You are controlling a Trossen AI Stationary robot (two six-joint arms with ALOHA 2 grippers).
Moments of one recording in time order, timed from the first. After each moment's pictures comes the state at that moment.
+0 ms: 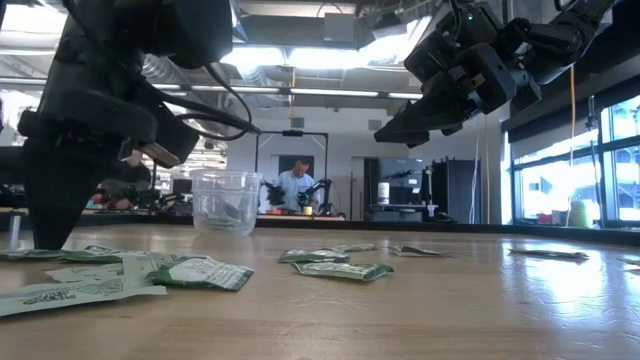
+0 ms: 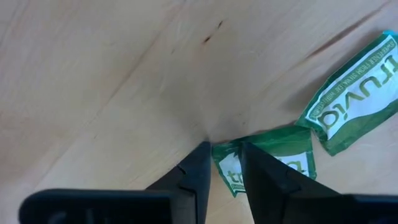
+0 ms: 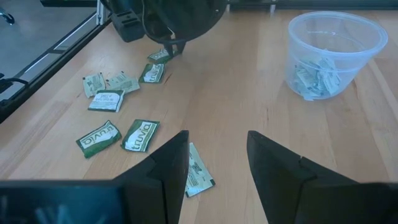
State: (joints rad) left arm -0.35 1.78 0.96 -0.76 0.10 -1.17; right arm -0.17 1.42 0.58 0.38 -0.38 -0.11
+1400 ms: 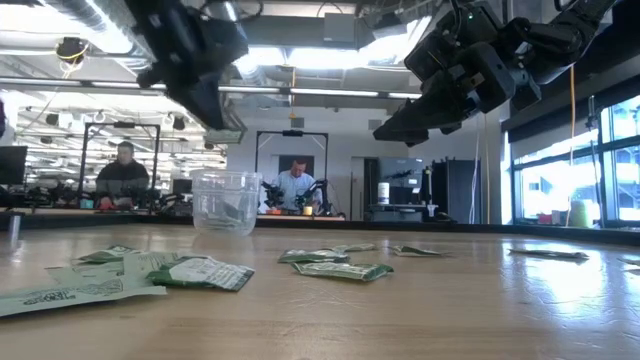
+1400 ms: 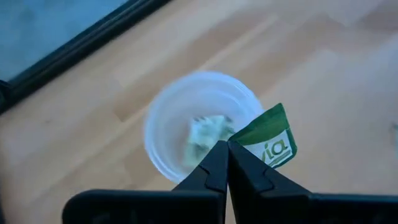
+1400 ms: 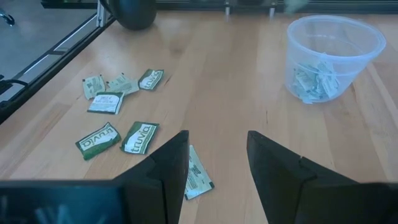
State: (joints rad) left arm -0.10 1.38 1.00 -0.83 -0.67 -0.89; right arm -0.17 1.42 0.58 0.39 -0.38 -0.11
